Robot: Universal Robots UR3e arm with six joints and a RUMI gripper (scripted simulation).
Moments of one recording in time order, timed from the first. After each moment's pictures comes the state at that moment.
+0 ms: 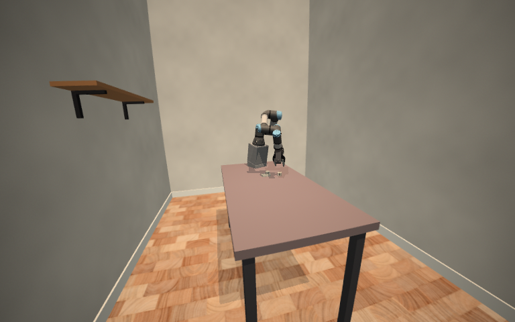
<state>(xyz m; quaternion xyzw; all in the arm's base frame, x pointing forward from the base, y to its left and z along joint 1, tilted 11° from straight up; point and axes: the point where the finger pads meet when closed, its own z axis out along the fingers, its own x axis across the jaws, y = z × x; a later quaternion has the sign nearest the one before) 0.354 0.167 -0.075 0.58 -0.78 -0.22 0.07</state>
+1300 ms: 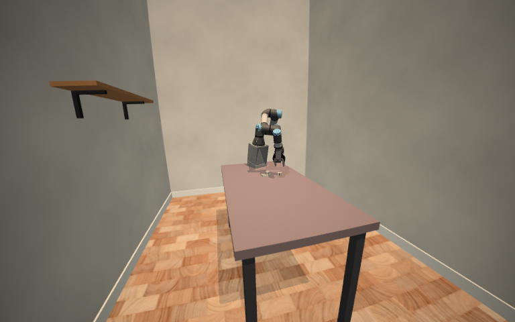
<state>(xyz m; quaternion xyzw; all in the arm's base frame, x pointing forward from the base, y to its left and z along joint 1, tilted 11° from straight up) 0.353 0.167 -0.075 0.58 -0.79 -0.20 0.05</state>
